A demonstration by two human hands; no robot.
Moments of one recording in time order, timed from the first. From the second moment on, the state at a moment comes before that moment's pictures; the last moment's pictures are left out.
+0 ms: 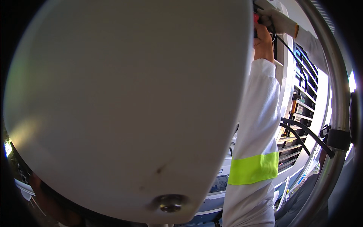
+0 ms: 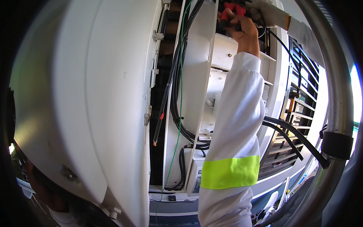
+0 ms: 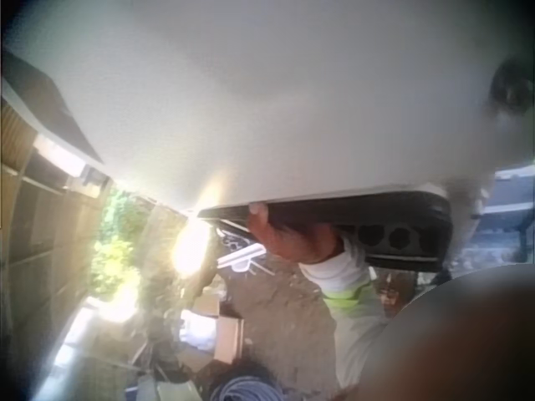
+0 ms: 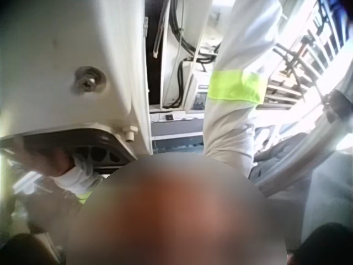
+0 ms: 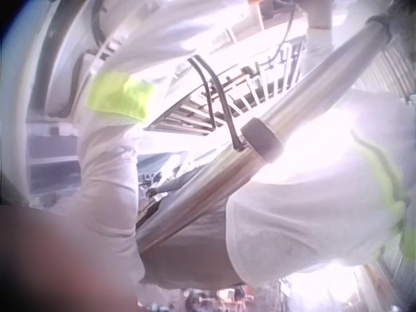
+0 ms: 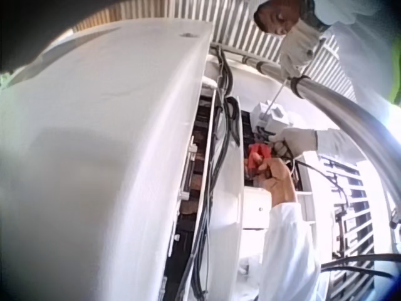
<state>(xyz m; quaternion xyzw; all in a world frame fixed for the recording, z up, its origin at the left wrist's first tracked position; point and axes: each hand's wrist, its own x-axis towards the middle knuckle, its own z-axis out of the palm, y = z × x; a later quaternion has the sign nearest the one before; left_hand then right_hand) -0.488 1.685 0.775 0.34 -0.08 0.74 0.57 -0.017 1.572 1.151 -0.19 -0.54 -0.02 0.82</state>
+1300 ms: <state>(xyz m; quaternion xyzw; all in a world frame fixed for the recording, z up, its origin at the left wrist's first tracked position) -0.484 1.684 0.778 0.36 -0.16 0.70 0.59 0.037 1.589 1.193 -0.26 -0.52 0.03 0.81</state>
